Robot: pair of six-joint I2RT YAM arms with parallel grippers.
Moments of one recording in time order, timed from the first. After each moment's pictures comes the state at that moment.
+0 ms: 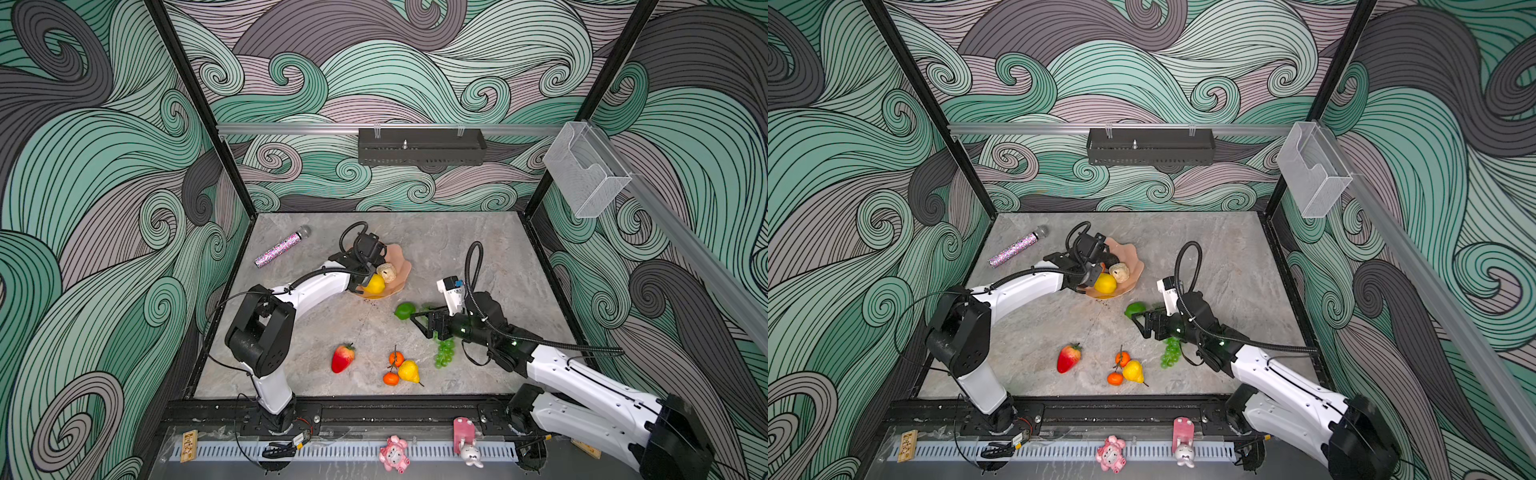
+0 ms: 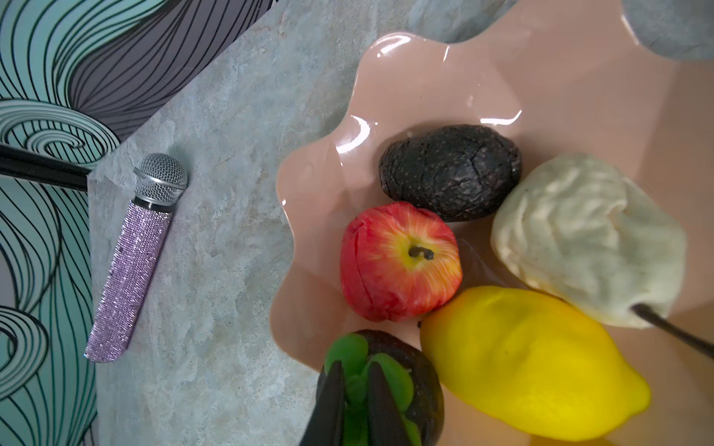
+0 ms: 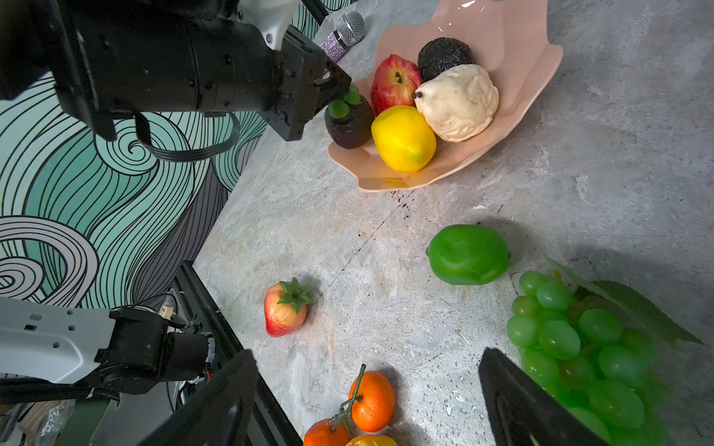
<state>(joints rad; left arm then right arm) -0.58 1.74 1.26 -0.52 -0.48 0.01 0.74 0.95 0.52 -0.07 -0.21 0.56</state>
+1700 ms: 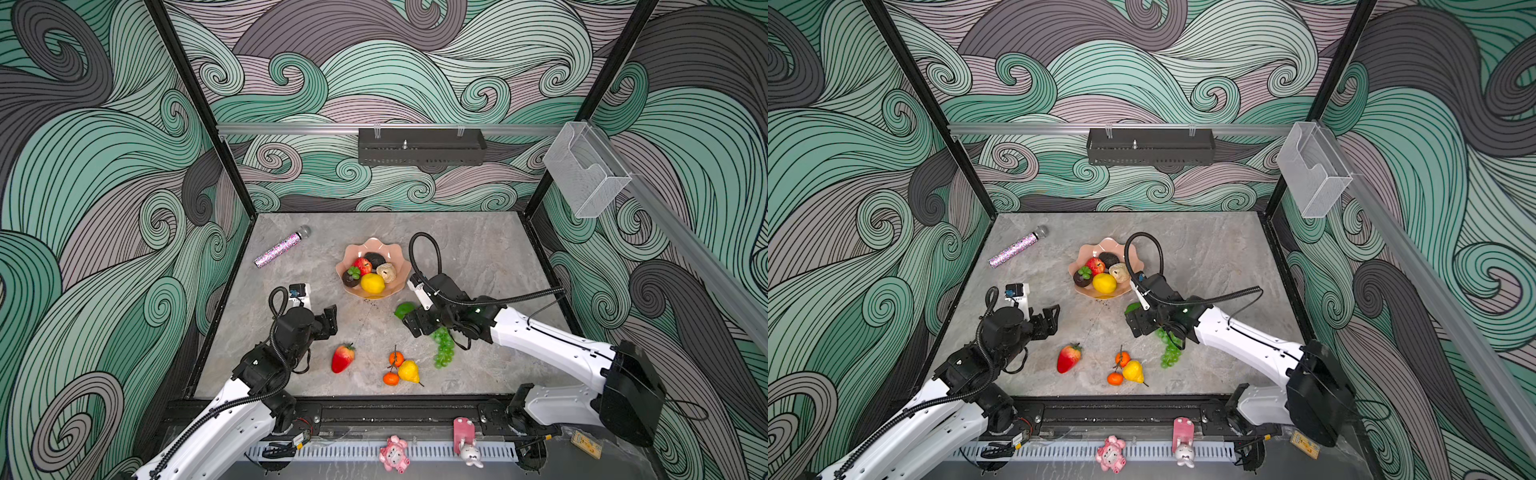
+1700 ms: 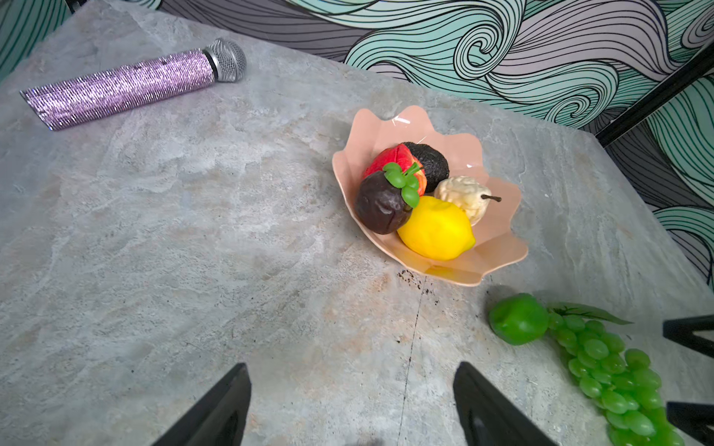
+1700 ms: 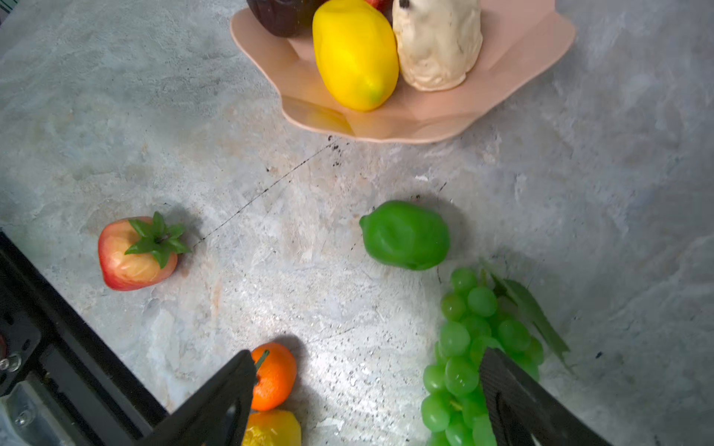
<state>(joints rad) -0.58 0.56 0.45 -0.47 -0.33 -0.53 0.84 1.35 0.92 -0.49 0.02 0.21</state>
